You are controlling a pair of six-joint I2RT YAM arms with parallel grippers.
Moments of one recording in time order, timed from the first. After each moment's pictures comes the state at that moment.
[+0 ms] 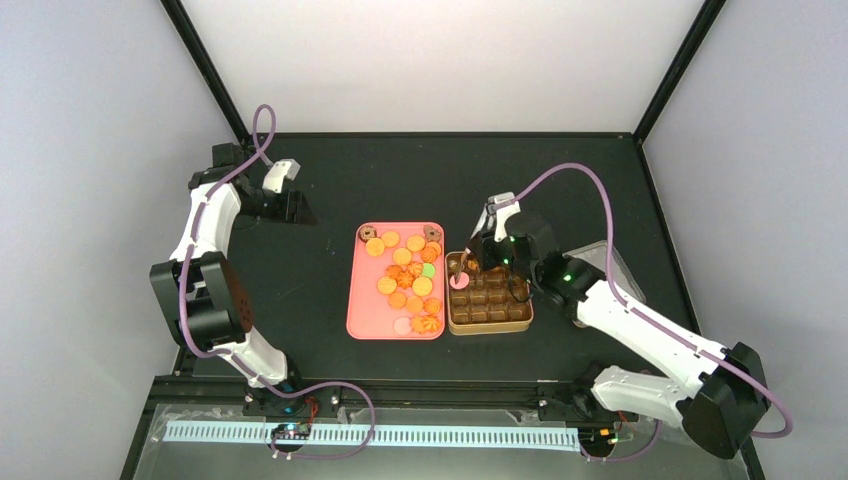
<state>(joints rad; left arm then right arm) 0.26 1.64 1.37 -0.95 0.63 0.35 0.73 1.09 0.83 -0.22 0.13 0.35</state>
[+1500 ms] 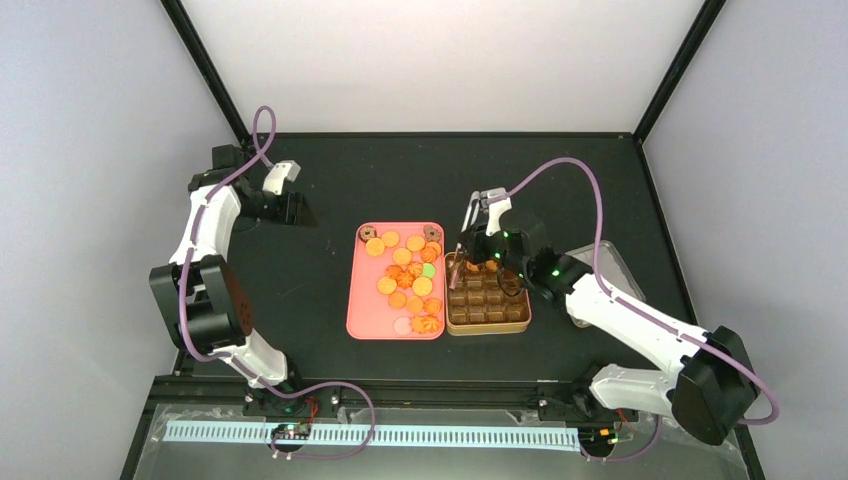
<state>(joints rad) 0.26 1.62 1.35 -0.95 0.63 0.35 0.72 1.17 0.80 -0.05 0.05 0.41</state>
